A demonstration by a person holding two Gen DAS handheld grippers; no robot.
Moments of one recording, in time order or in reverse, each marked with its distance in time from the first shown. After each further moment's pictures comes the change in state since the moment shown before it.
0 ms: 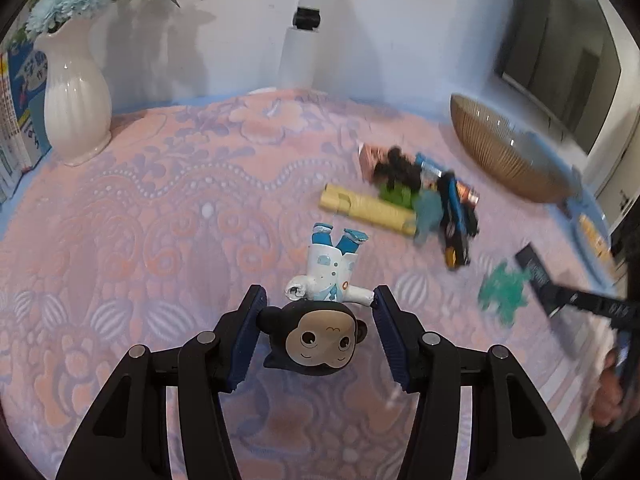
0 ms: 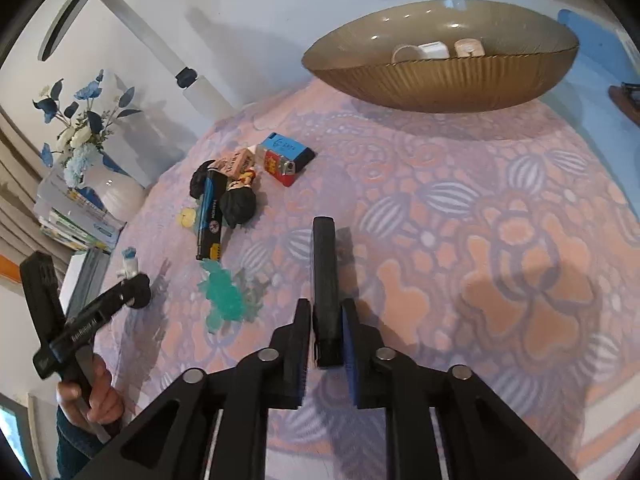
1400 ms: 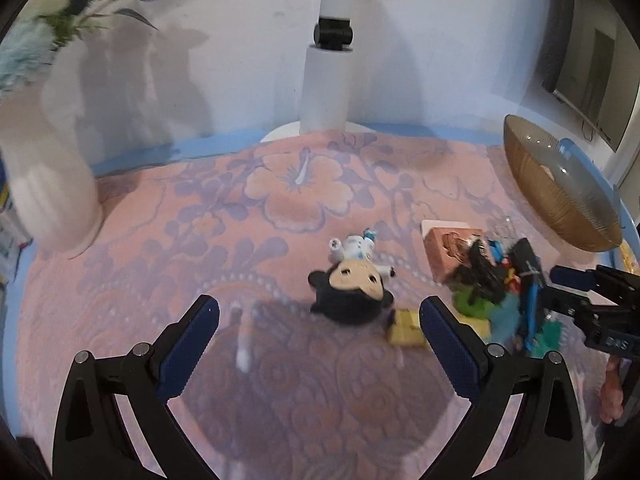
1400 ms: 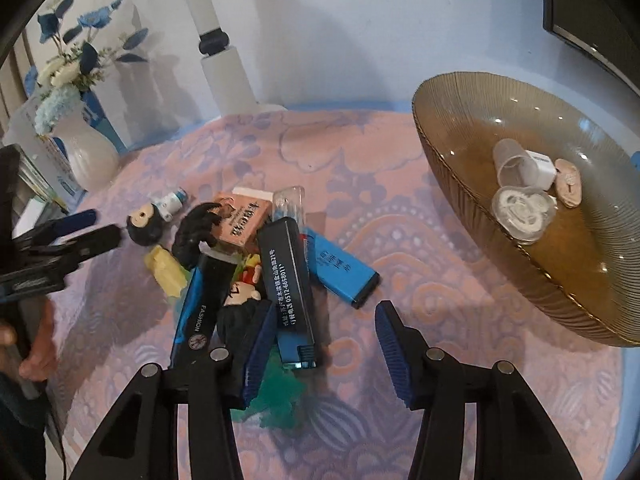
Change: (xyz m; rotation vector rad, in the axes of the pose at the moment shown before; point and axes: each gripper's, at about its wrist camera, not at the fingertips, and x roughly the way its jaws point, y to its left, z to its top) left arm 0.054 0.022 0.090 0.055 0.027 0.078; right arm 0.074 0.070 0.083 -0.313 0.010 -0.130
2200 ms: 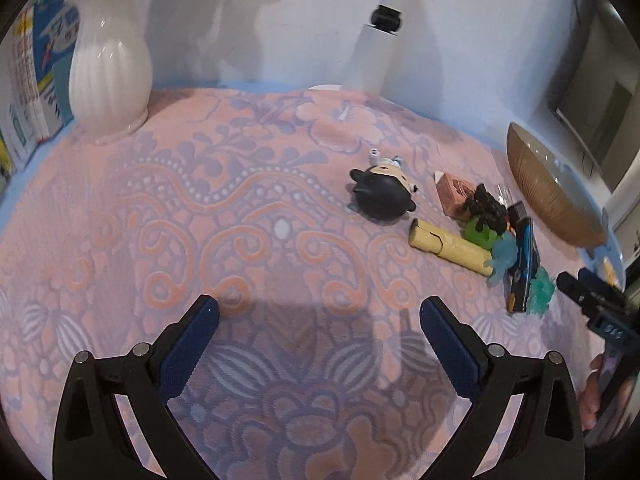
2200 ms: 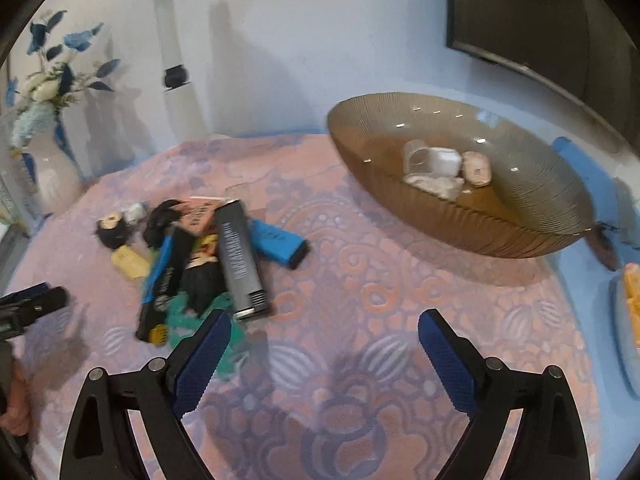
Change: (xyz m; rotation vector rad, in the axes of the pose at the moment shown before) left arm -0.029 0.032 -0.077 -0.196 -0.014 -0.049; right arm -0.038 -0.008 -0.045 0.089 -0.165 -0.272
